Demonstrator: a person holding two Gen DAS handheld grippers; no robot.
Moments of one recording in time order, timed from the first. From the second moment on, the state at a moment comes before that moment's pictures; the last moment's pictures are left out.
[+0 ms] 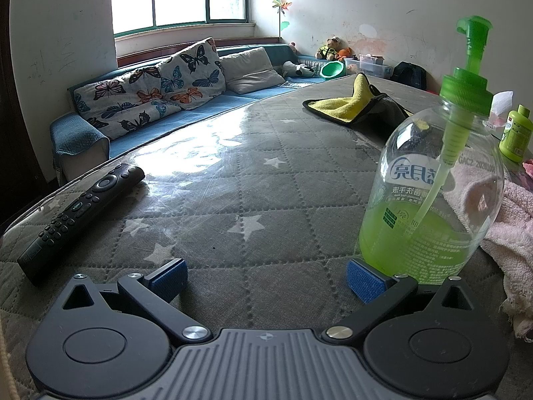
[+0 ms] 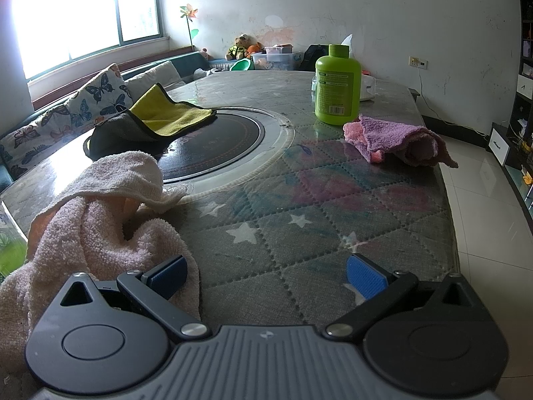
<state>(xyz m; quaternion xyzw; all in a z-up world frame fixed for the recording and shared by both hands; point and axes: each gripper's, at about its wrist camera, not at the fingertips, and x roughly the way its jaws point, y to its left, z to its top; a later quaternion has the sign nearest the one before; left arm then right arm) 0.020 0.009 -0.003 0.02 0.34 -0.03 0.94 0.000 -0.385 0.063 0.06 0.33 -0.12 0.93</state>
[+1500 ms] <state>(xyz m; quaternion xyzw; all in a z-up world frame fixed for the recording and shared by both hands) 0.020 0.009 -0.003 0.01 0.34 -0.03 0.94 0.002 -0.383 0.062 0.05 0.34 -0.13 0.93</state>
